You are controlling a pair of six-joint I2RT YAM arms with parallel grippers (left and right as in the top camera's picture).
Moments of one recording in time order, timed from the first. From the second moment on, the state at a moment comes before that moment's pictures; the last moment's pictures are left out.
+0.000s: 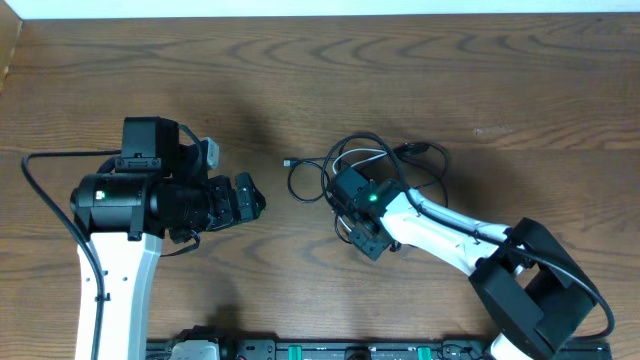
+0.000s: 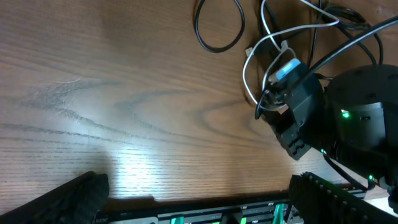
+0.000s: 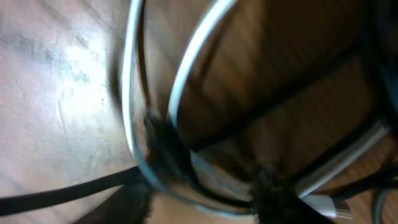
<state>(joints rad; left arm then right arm) 0.00 1.20 1.29 -1.41 0.36 -0.25 0.79 1.82 1.05 -0.73 0.08 -0.03</state>
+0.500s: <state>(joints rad) 0.00 1.20 1.29 -1.41 0.36 -0.25 0.79 1.81 1.22 -0.94 0.12 -0.04</state>
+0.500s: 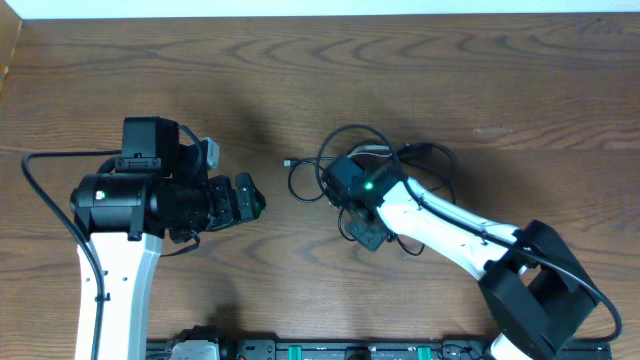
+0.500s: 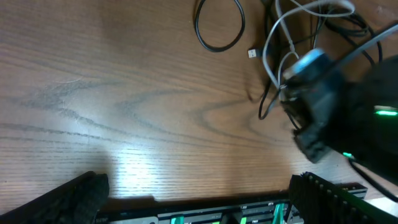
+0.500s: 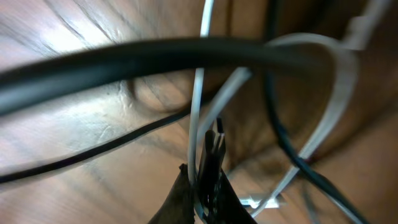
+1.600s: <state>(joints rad) 0.00 1.20 1.29 -1.41 0.36 -0.25 0.77 1.46 2.17 -1.00 0.25 0.08</state>
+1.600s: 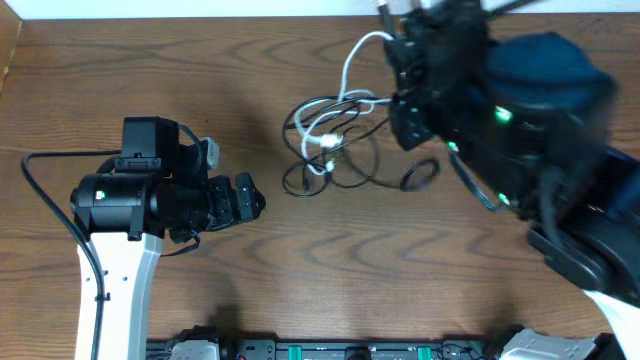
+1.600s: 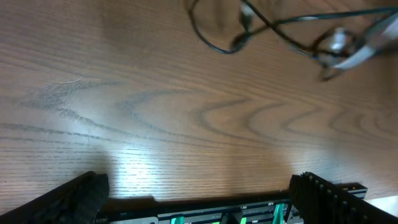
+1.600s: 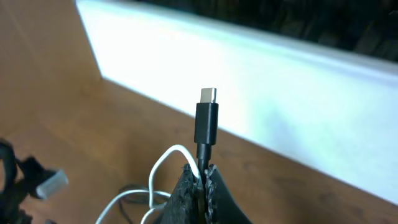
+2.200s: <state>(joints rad) 0.00 1.20 1.29 -1.41 0.36 -0.25 0.77 1.65 2.15 -1.13 0.23 0.31</state>
